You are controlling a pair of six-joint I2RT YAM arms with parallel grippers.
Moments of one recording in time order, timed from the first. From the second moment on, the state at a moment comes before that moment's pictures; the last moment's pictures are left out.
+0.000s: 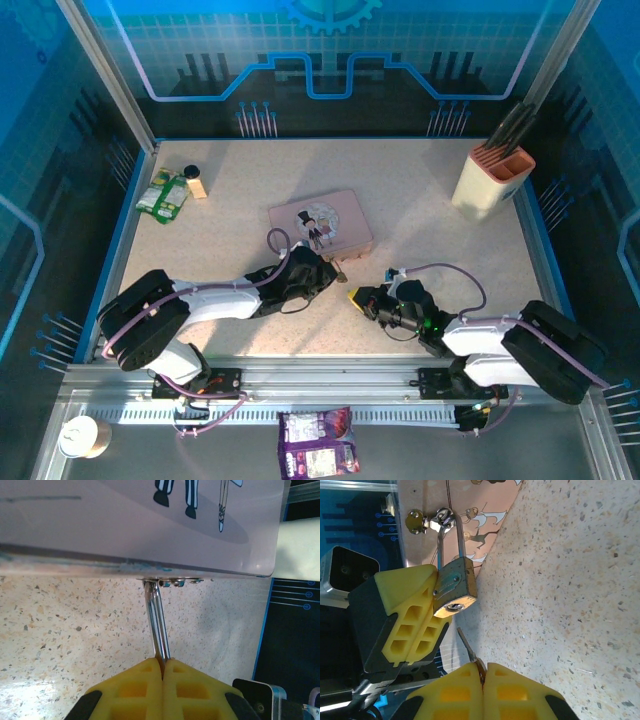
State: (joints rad) left arm -0.84 1.52 0.64 0.24 -0.04 -1.40; right arm 0.79 1.25 0.11 0.74 -0.16 1.47
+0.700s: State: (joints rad) left arm -0.85 1.51 0.62 0.26 -0.06 -1.43; right arm 0.76 1.35 0.11 0.86 -0.19 1.51
